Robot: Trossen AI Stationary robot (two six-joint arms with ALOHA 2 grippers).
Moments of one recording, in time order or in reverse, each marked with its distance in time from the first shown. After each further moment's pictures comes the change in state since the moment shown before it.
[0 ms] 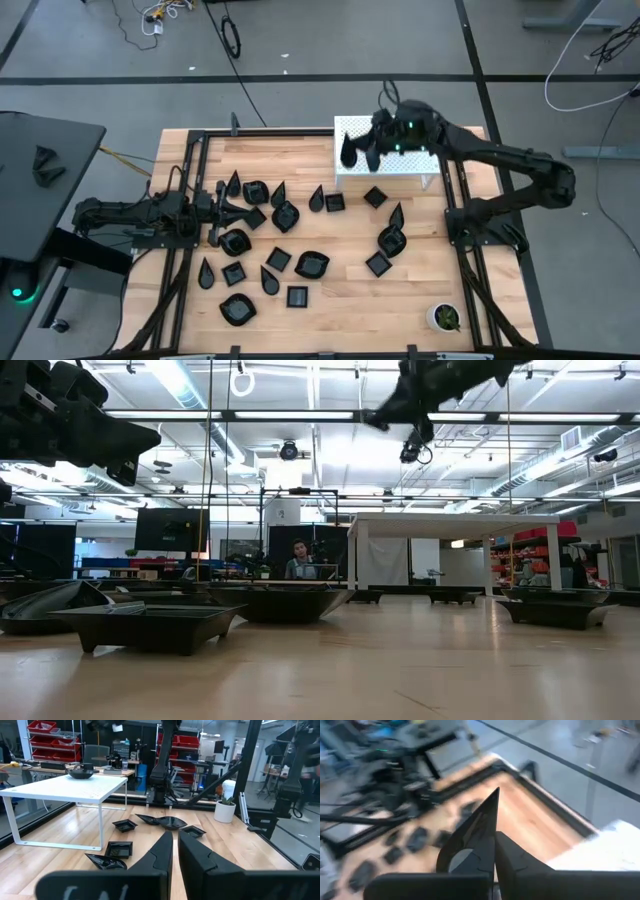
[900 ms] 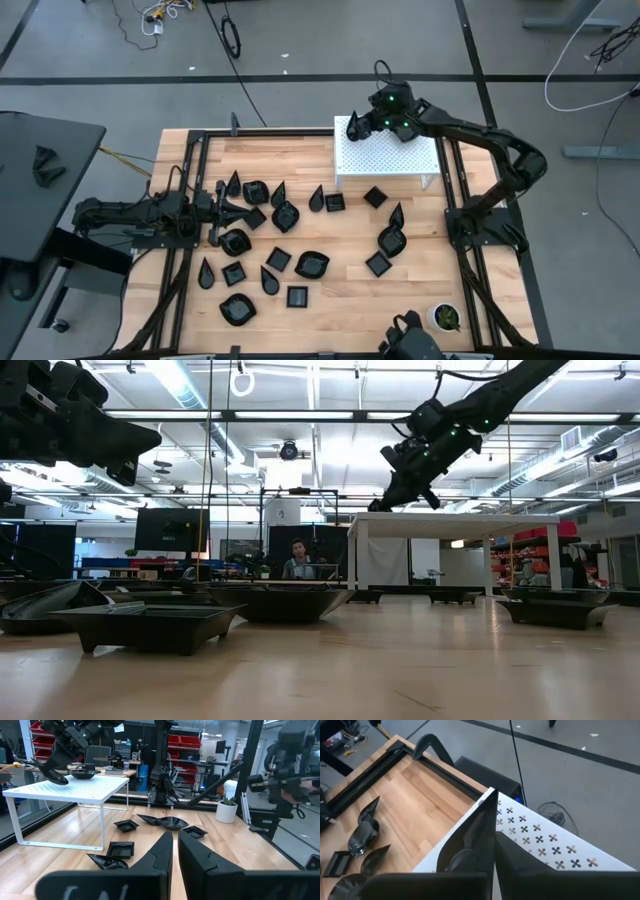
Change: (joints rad) left arm 0.000 0.000 0.000 0.000 -0.008 0.003; right arm -0.297 0.297 0.000 0.091 0.000 0.003
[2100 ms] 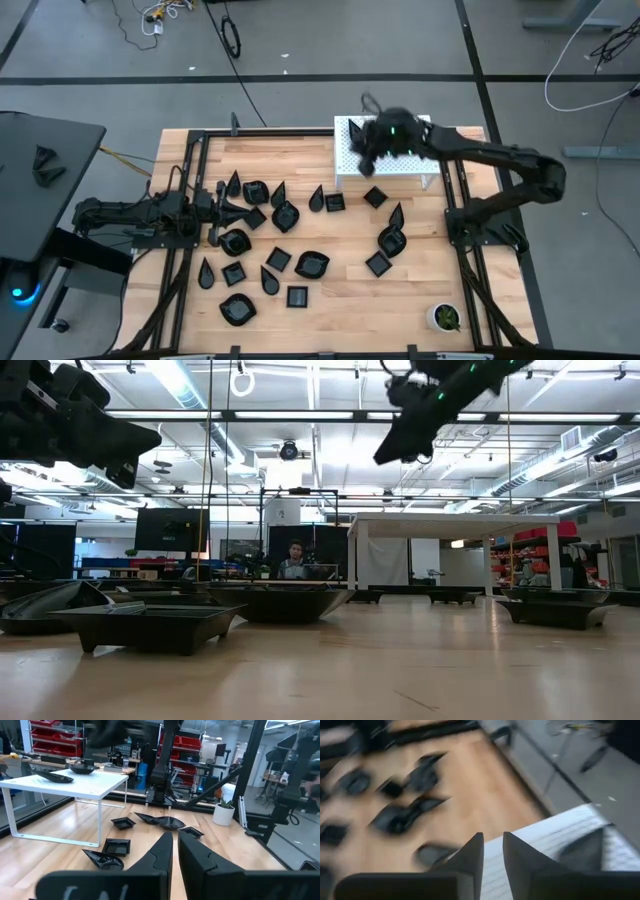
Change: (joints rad) left arm 0.000 0.000 0.000 -0.003 0.001 -0.063; right arm 0.401 -0.234 0.000 -0.242 0.194 -0.291
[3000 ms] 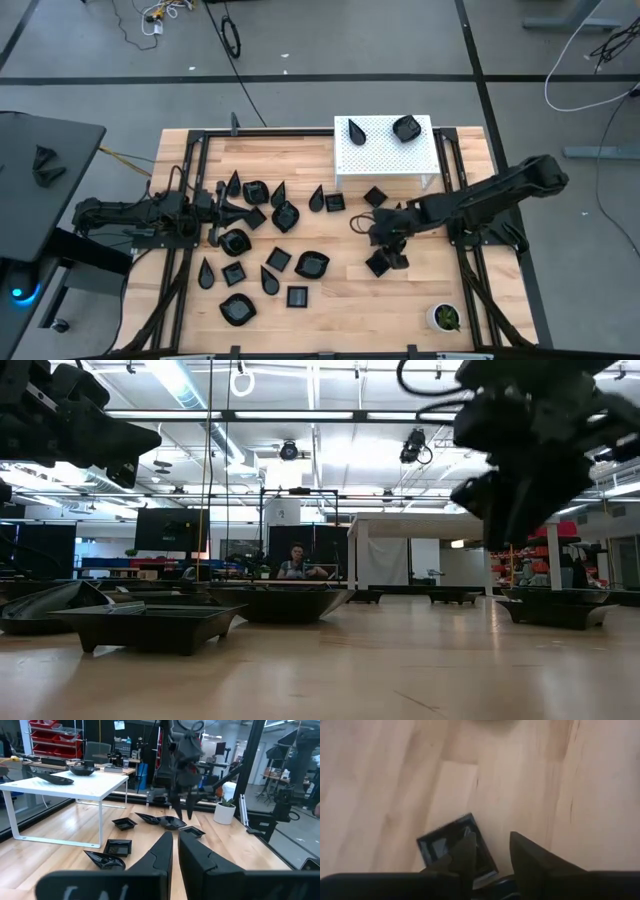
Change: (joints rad) left arm 0.000 0.000 0.000 -0.004 0.000 0.029; right arm 0.559 0.054 -0.415 0.073 -0.121 0.054
